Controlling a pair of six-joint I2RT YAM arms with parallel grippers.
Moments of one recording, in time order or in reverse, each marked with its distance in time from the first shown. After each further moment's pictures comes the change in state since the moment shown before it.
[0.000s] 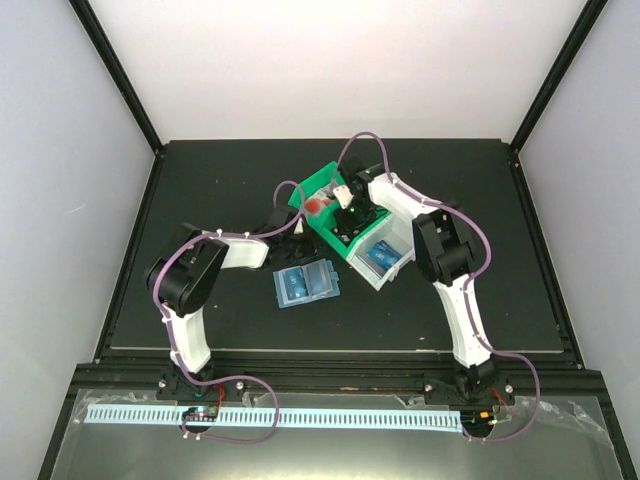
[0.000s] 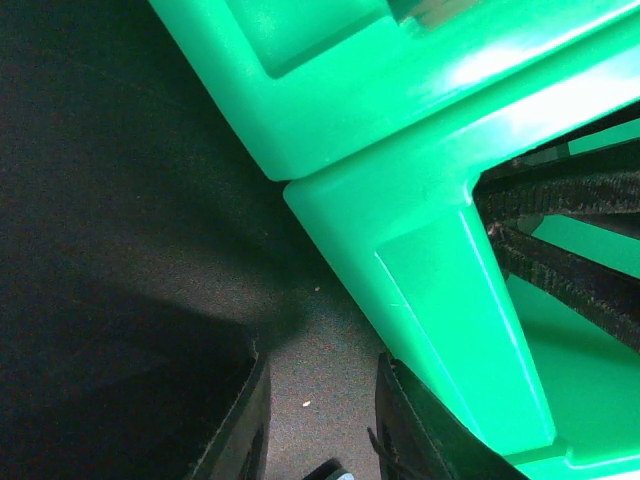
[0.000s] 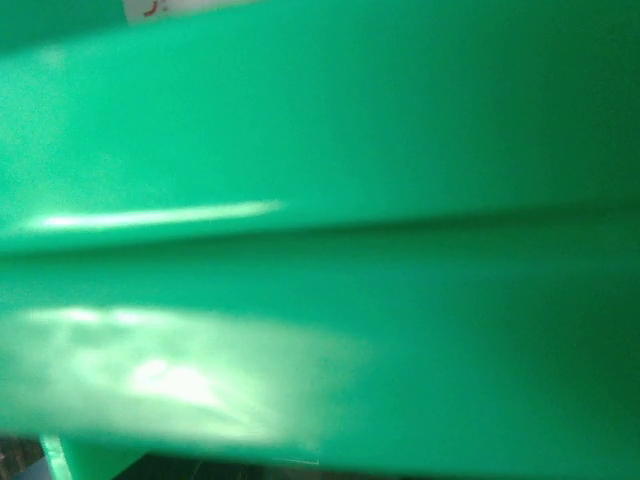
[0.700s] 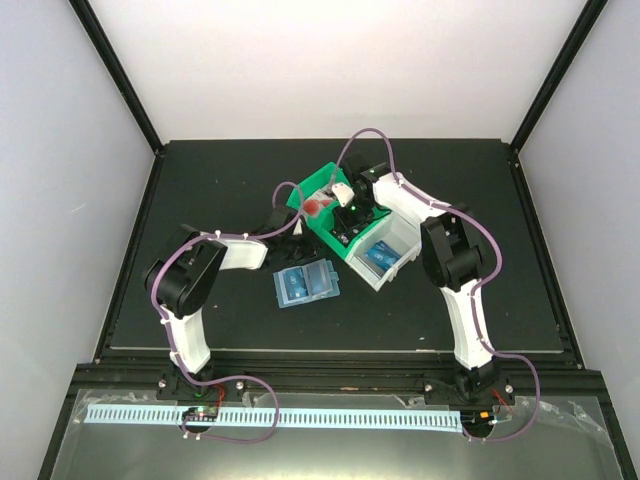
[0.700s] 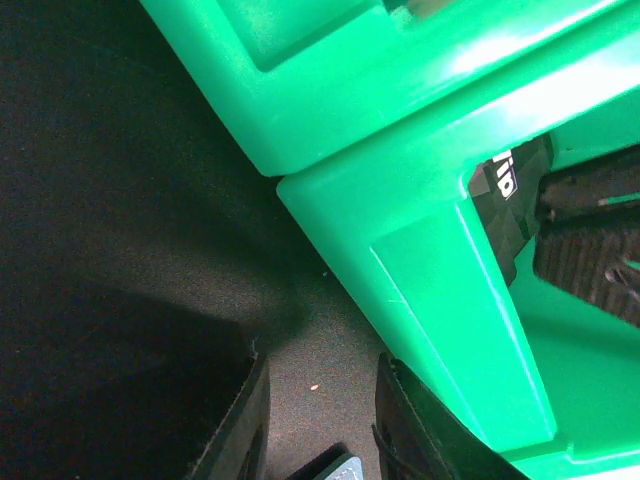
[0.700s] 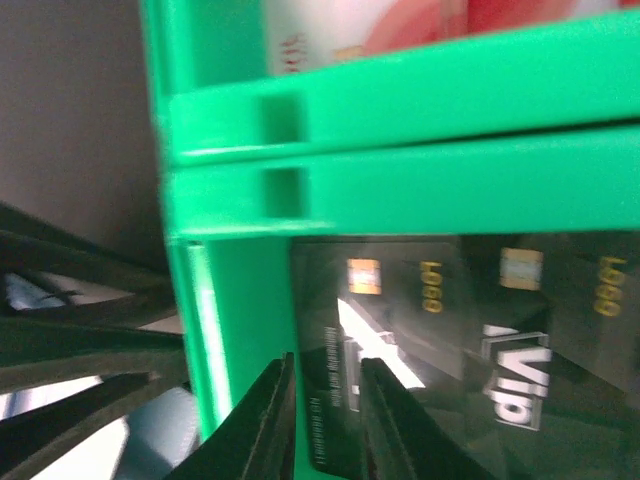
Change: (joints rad) left arm 0.000 -0.015 -0.015 -0.005 0.000 0.006; right arm 0.000 -0.100 -0.080 0.041 -0.139 0.003
